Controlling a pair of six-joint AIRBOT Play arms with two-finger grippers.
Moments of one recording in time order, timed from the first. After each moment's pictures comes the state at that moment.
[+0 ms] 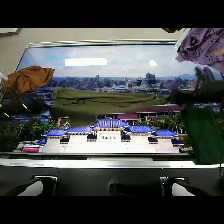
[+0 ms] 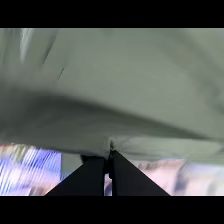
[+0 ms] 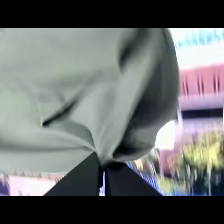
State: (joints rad) left arm 0.31 -1.19 1.05 0.80 -1.12 -1.34; right arm -0.26 -1.30 1.27 2.20 -1.17 -1.79
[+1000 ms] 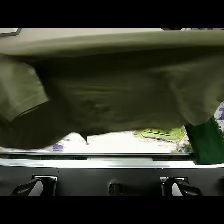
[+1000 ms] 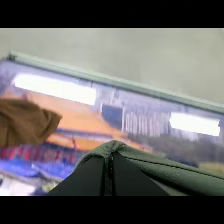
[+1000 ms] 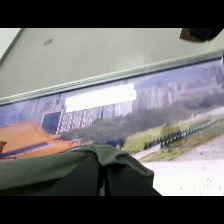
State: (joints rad) left arm 0.31 -0.78 1.77 1.29 -1.33 -1.67; right arm -0.26 -0.79 1.79 2.00 -1.31 -1.43
